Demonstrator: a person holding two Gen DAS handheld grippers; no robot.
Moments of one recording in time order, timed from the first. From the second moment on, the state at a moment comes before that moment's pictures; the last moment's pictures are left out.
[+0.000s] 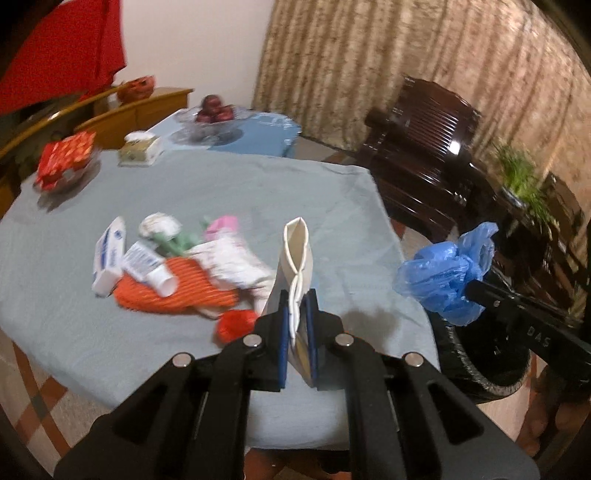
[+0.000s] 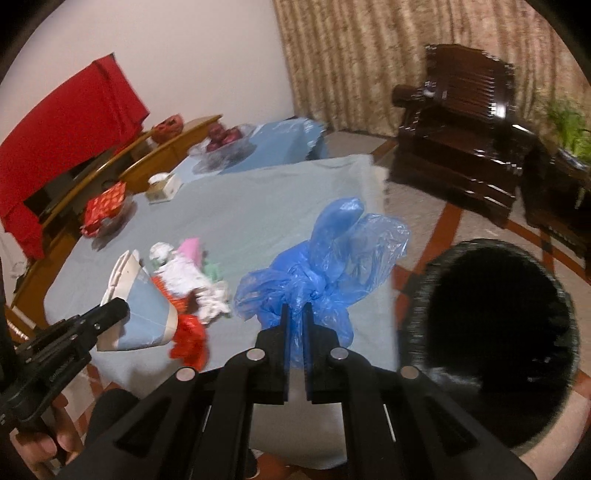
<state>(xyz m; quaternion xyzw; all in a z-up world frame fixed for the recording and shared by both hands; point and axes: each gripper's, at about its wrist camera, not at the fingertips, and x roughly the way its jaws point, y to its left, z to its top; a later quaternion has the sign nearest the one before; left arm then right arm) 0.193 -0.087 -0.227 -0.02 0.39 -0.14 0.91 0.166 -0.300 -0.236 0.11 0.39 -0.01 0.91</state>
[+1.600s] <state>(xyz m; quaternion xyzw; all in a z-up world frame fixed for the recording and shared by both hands) 0.186 -0.266 -0.266 0.06 0.39 -0.22 0.89 0.101 -0.481 -0.267 0.11 0.39 -0.13 0.90</state>
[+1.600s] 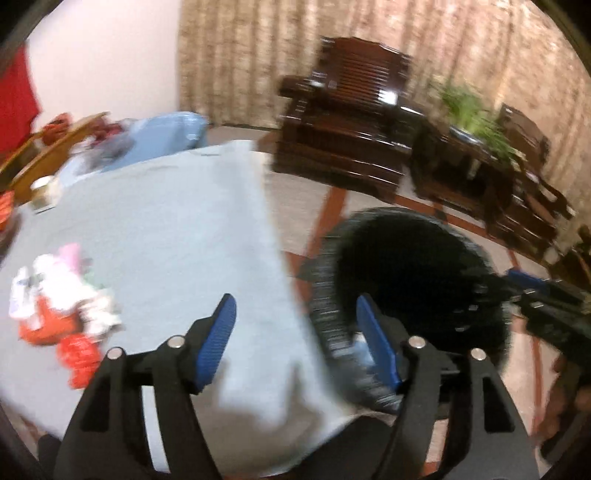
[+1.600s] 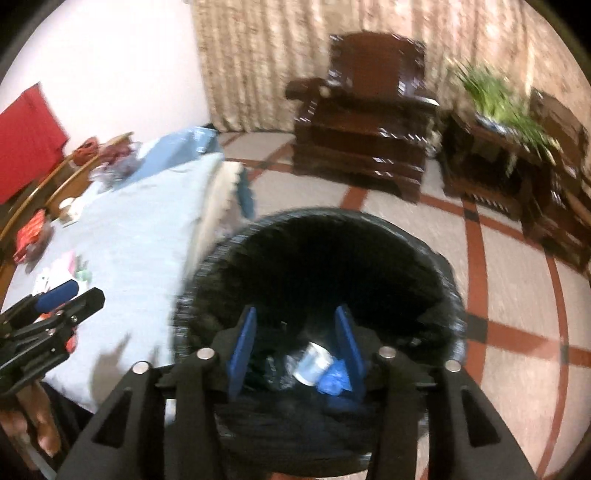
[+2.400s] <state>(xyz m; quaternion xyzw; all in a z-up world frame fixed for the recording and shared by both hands) 0.232 -0.056 -0.349 0.00 0.44 -0.06 0.90 0.205 -0.285 -0.289 0.08 0.42 0.02 0.91</state>
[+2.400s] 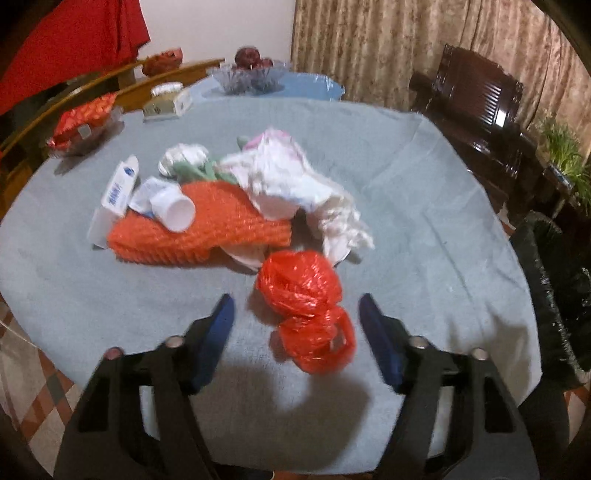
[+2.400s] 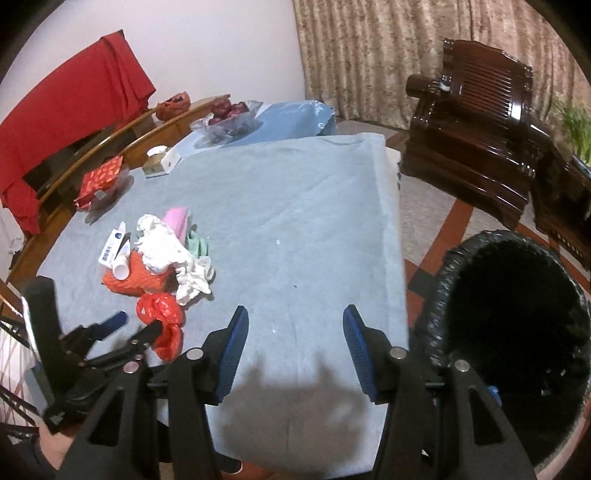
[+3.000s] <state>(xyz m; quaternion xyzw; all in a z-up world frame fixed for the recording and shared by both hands) 0.212 -0.002 -0.303 -0.04 0.38 -0.09 0.92 0.262 -0.202 -0.309 0.08 0.44 0.10 0.89</state>
